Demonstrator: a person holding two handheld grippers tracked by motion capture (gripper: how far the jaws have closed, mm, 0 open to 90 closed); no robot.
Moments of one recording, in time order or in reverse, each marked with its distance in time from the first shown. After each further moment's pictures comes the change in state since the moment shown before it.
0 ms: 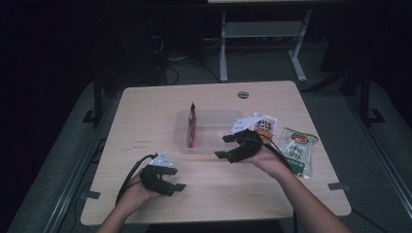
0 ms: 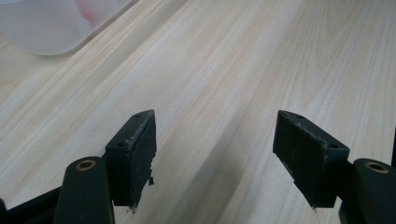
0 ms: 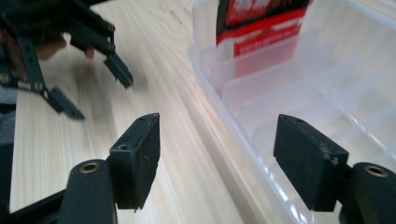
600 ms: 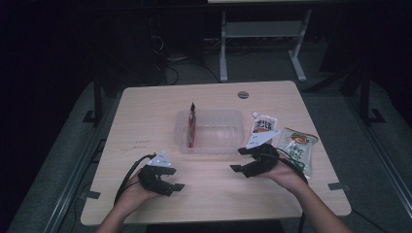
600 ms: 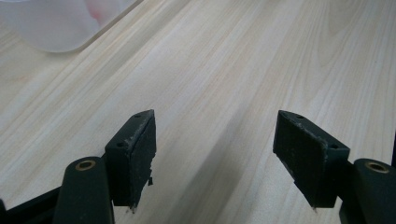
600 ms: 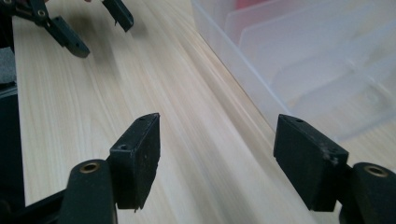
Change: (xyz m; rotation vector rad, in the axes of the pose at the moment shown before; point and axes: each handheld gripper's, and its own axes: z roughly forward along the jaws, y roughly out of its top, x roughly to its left) left arm 0.001 -0.002 -0.004 0.000 0.008 -0.002; right arm 0.012 -0.043 -0.029 0.059 -0.042 0.007
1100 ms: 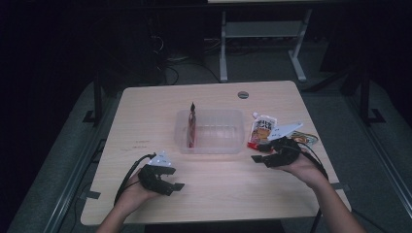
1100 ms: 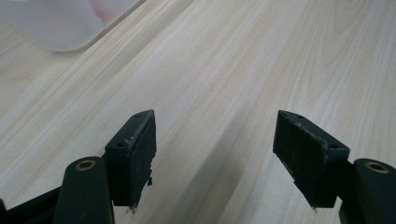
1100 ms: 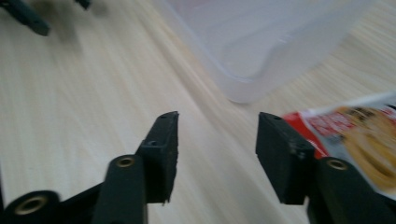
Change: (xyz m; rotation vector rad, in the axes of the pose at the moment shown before) left arm 0.001 0.001 0.001 0.009 0.011 0.004; right arm -0.040 -0.021 -0.038 0.044 -0.069 0.063
